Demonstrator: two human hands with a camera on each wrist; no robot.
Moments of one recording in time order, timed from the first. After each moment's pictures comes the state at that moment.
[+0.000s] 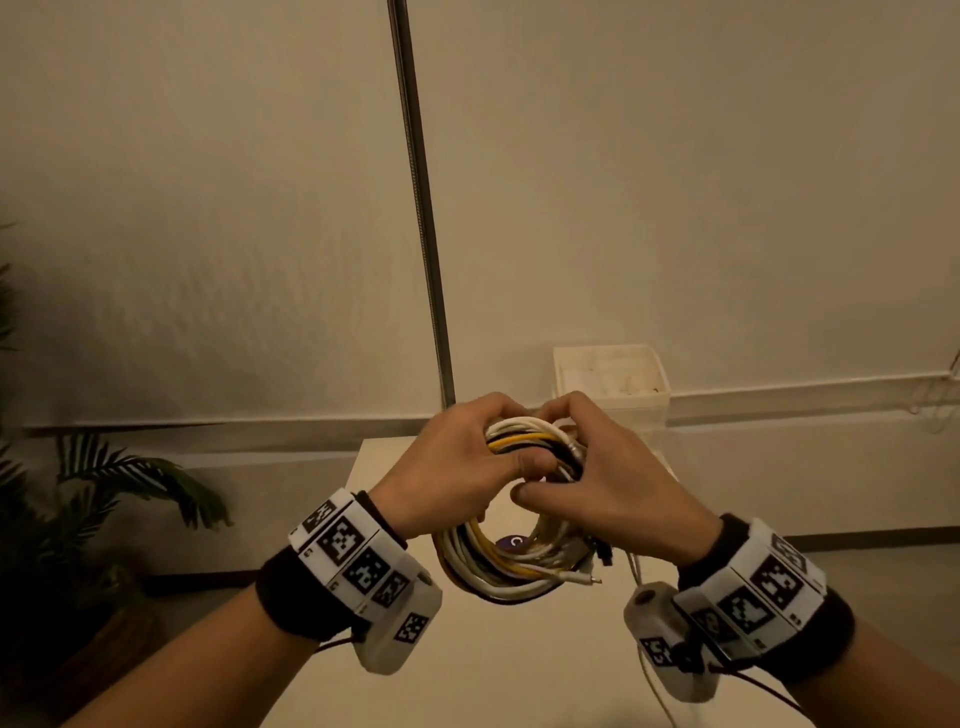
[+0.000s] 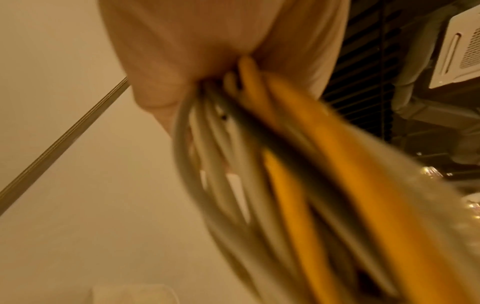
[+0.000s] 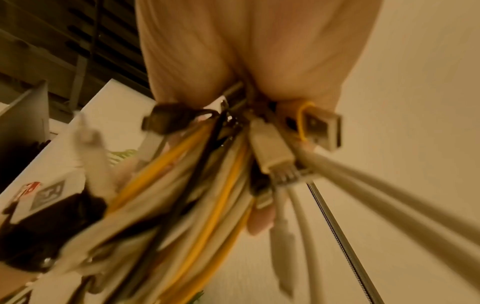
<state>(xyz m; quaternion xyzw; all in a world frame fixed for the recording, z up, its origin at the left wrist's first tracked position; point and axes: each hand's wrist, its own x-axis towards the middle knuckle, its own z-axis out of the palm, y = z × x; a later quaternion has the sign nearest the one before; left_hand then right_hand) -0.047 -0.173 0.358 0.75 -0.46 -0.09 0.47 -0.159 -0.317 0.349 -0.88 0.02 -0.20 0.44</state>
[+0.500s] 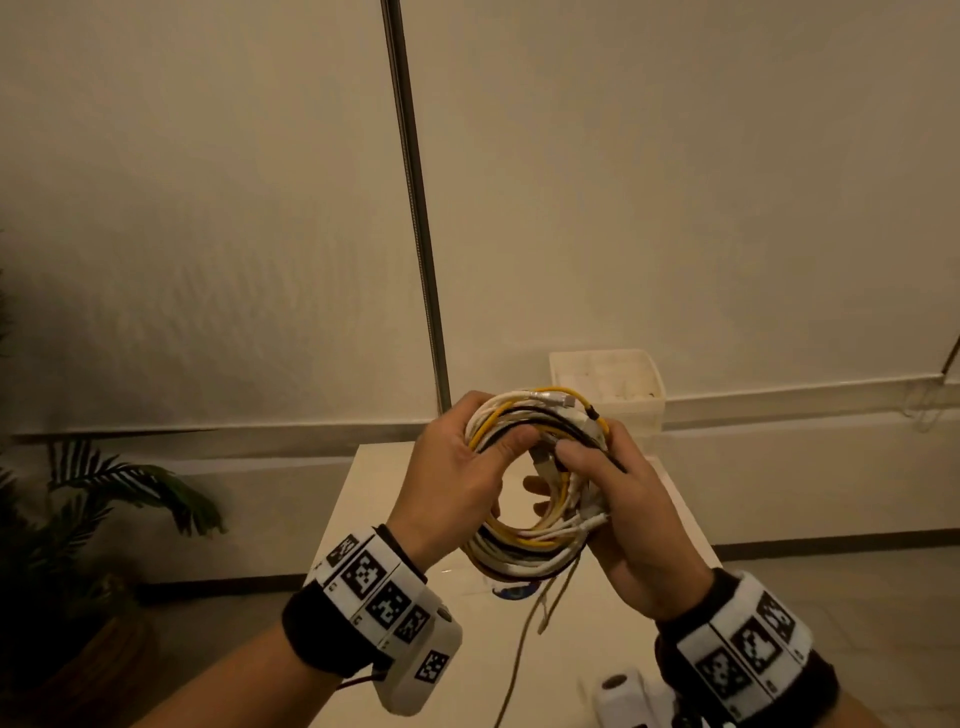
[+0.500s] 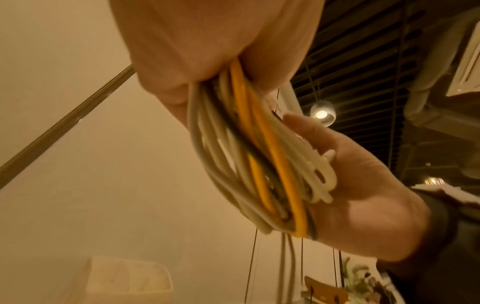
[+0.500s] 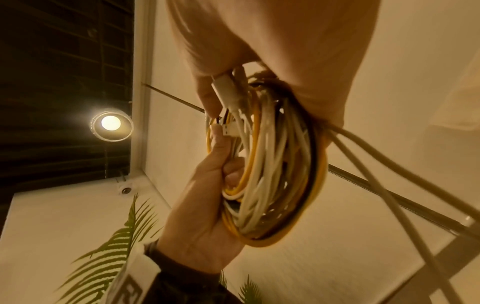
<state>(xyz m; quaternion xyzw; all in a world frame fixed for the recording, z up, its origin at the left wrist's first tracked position) -0.056 -0.186 0.341 0.67 -0.40 -0.01 0.62 -0.162 -0.312 0.319 -0.55 0.05 -0.24 0.80</state>
